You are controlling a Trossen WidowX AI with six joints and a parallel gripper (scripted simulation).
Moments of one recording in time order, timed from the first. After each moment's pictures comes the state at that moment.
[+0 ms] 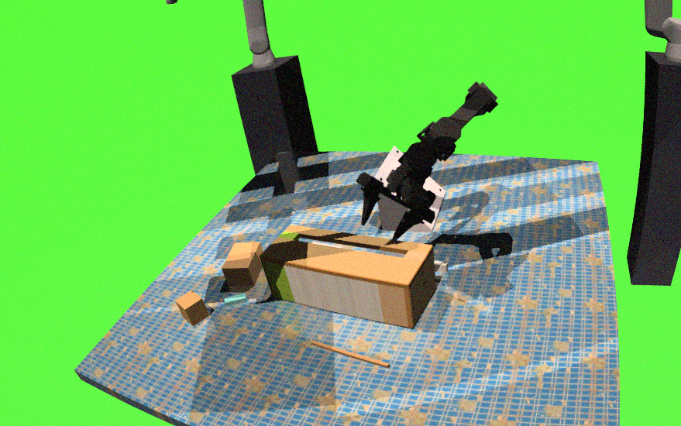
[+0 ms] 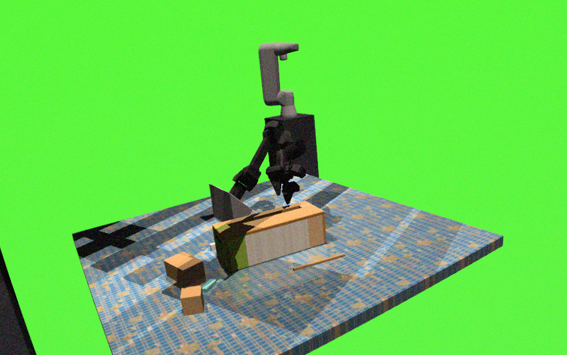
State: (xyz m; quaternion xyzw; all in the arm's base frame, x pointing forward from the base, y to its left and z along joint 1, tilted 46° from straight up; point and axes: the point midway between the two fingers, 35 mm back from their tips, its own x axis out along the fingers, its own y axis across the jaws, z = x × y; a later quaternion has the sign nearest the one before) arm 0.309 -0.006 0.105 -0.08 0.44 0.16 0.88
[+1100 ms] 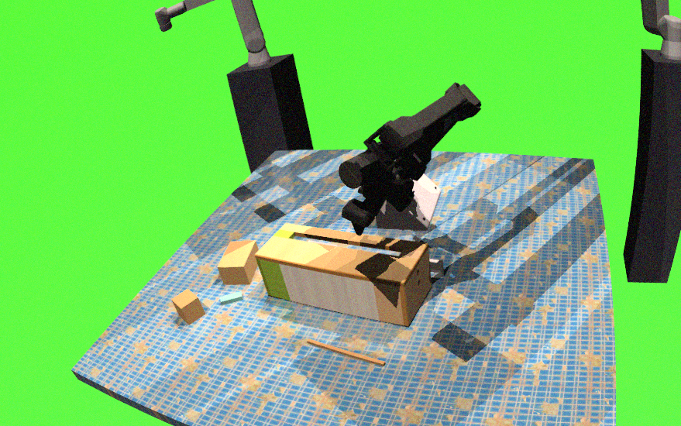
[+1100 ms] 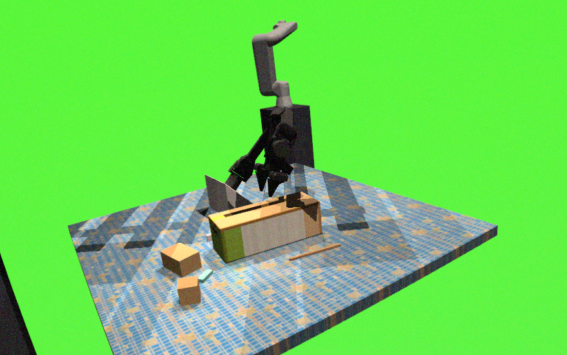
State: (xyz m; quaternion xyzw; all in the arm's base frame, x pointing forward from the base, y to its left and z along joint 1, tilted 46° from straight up) arm 0.282 -0.026 0.072 -0.33 0.41 0.59 0.61
